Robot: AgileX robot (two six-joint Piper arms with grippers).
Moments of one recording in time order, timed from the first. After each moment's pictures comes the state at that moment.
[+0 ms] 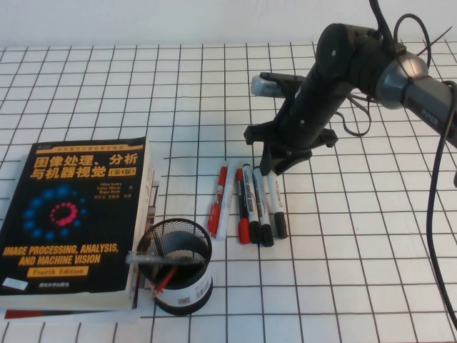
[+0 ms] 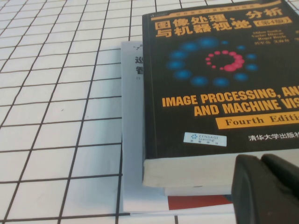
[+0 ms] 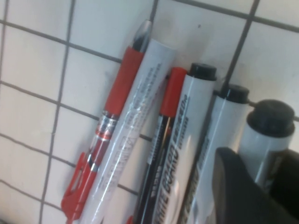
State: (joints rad) right arm 0.42 2.34 -2.13 0.34 1.23 0.08; left arm -0.02 -0.01 0.03 -0.03 0.38 0.12
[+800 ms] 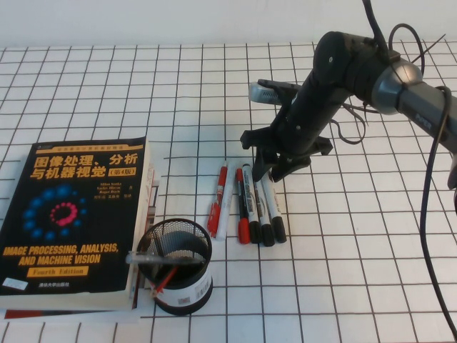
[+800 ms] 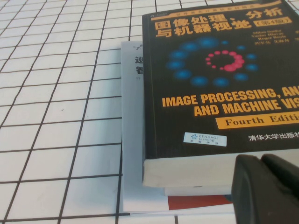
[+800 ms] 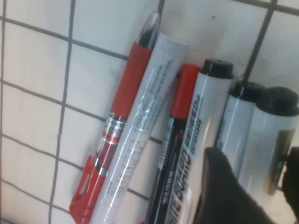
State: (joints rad) right arm 0.42 2.37 -2.13 0.39 1.23 0.08; left arm -0.02 -0.01 0.03 -0.03 0.38 0.12
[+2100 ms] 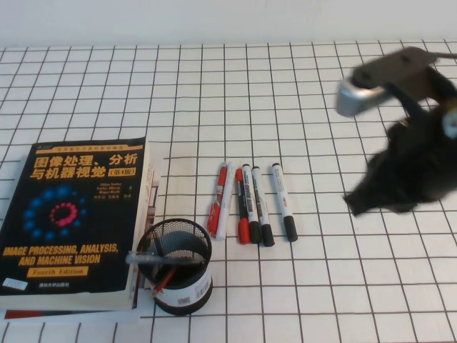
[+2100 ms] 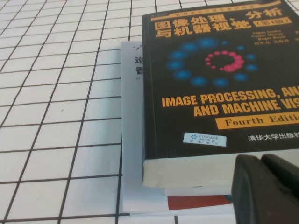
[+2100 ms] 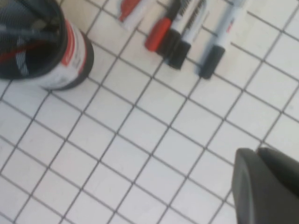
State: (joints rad) right arm 0.58 1.35 -1.27 0.10 1.06 0.00; left arm -0.02 -0.01 0.03 -0.03 0.38 0.12
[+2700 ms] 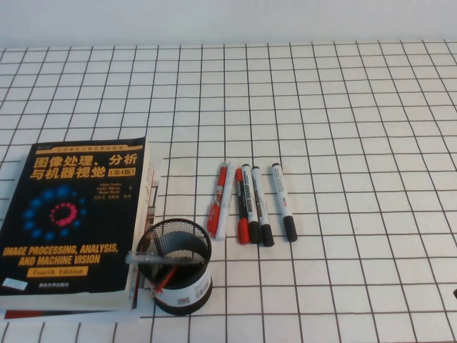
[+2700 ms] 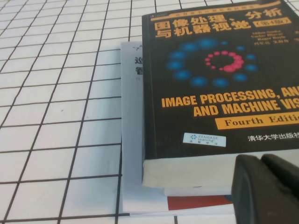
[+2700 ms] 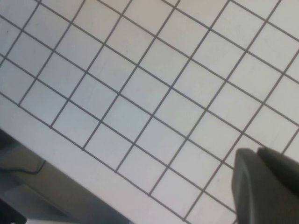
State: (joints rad) right arm 0.58 0.92 -0.96 0.10 1.23 0.00; left arm -0.02 -0.01 0.03 -0.03 0.38 0.12
